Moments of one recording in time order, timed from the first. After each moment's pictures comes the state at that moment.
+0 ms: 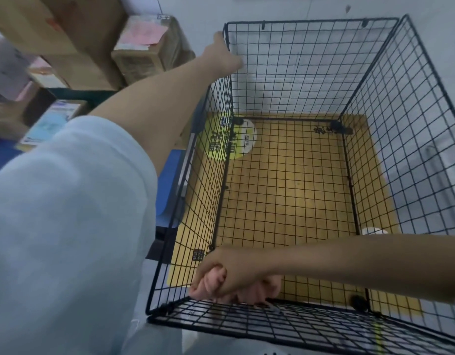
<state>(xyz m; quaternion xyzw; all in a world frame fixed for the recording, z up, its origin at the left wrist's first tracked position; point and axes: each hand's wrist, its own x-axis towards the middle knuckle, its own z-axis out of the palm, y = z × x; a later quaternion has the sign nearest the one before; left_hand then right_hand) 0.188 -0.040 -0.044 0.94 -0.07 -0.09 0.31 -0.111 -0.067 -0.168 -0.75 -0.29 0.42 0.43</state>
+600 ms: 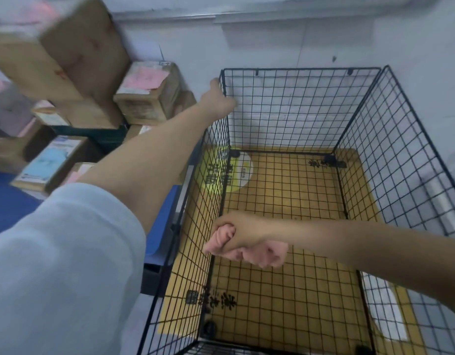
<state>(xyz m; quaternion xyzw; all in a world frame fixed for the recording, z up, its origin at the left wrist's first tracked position) 0.182 -0.044 -0.041 0.92 -0.05 -0.11 0.36 -0.011 -0.116 -0.161 -0.75 -0.10 0.40 0.52</state>
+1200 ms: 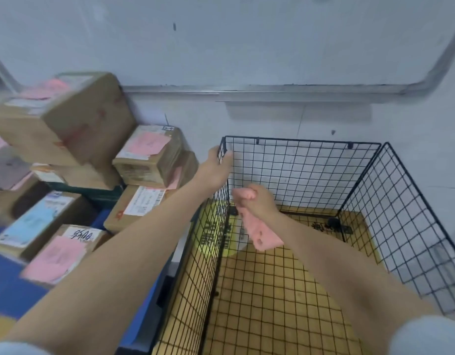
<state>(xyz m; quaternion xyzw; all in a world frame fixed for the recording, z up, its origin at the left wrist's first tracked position) 0.187 -0.047 -0.046 0.90 -0.02 -0.09 0.43 0.180 -0.175 -0.157 -0.89 0.08 0.03 0.45</state>
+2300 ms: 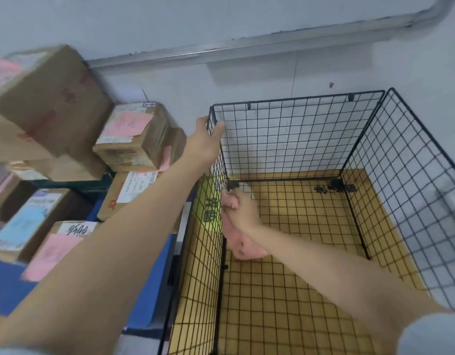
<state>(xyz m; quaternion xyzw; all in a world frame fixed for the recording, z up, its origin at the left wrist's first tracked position) 0.208 -0.042 -0.065 0.91 -0.04 -0.04 0.40 0.127 -0.116 -0.219 -0.83 0.11 0.01 0.54</state>
